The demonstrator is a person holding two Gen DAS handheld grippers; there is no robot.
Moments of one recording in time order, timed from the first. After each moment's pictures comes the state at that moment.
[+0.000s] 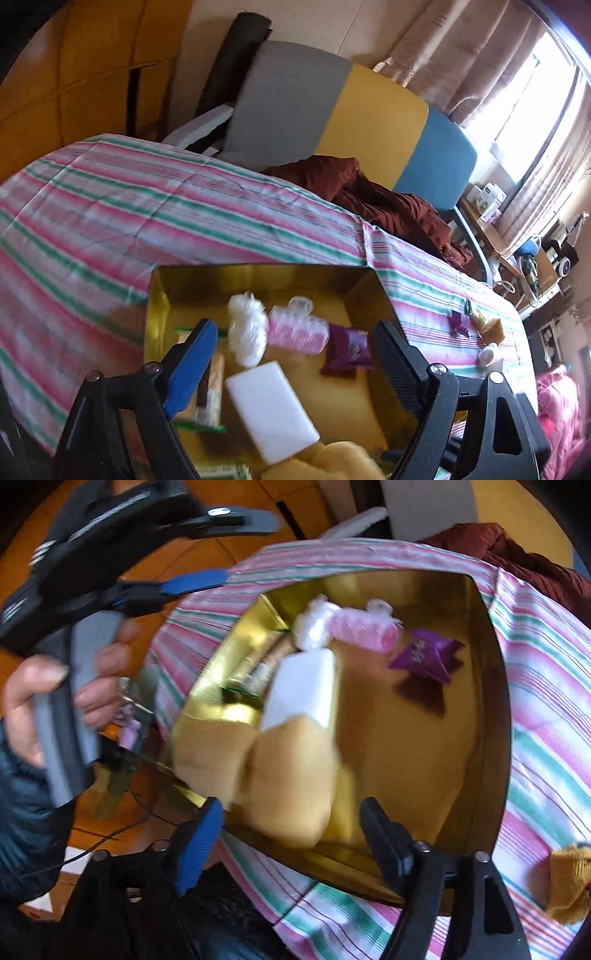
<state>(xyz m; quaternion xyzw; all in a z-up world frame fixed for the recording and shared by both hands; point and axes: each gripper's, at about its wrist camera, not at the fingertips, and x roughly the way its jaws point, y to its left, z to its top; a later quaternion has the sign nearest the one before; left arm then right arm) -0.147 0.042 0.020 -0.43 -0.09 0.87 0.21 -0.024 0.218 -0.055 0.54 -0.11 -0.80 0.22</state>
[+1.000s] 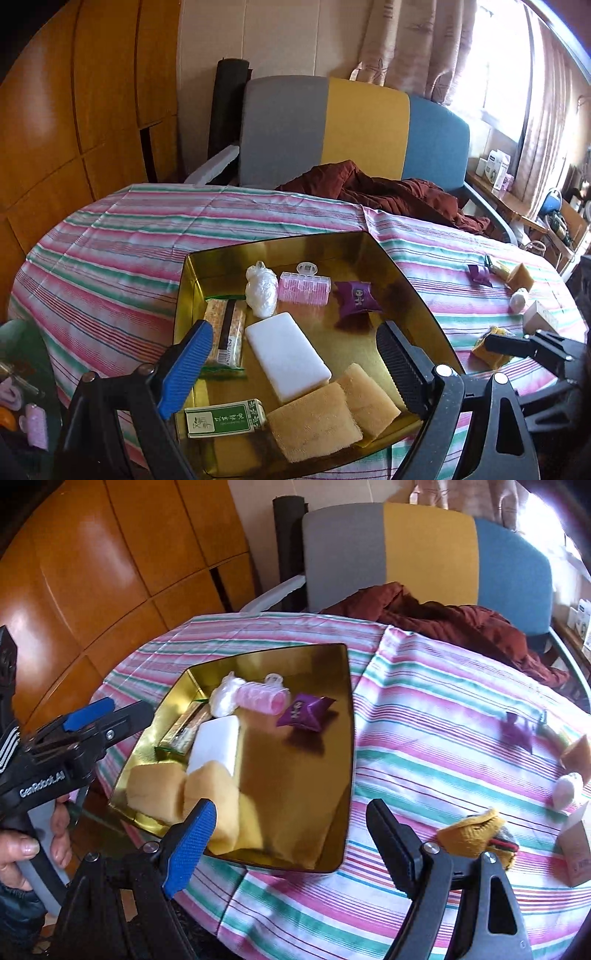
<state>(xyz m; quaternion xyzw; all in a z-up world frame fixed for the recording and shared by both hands) -0.039 0.062 0.021 -0.35 0.03 0.92 0.16 0.019 0.260 -0.007 0.44 -0.09 -0.89 0.05</state>
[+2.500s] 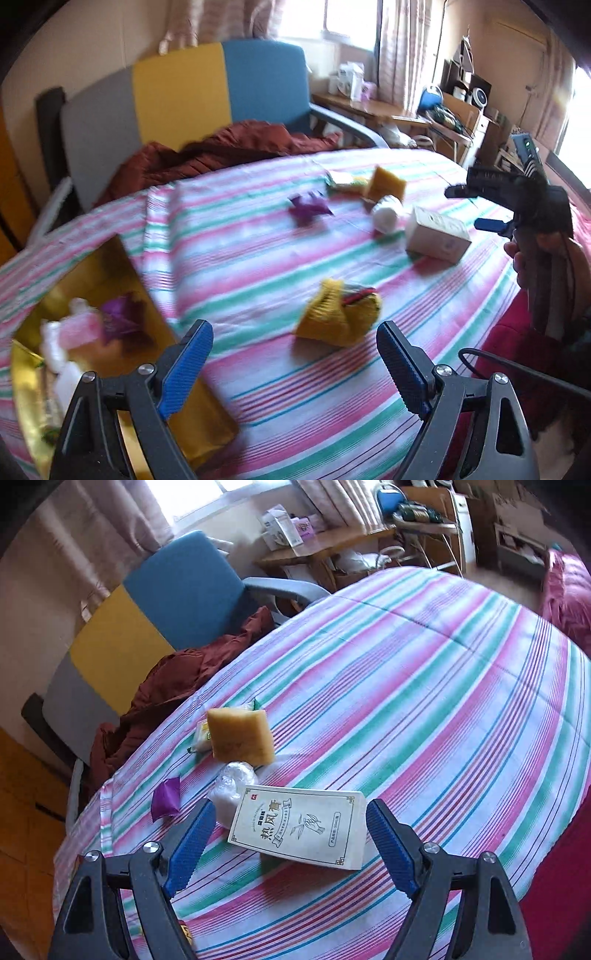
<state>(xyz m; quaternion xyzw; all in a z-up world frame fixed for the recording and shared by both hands) 0.012 0.288 -0.014 -0.40 0.16 0.81 0.41 0.161 0.593 -0.033 0.32 -0.40 -0.79 -0.34</state>
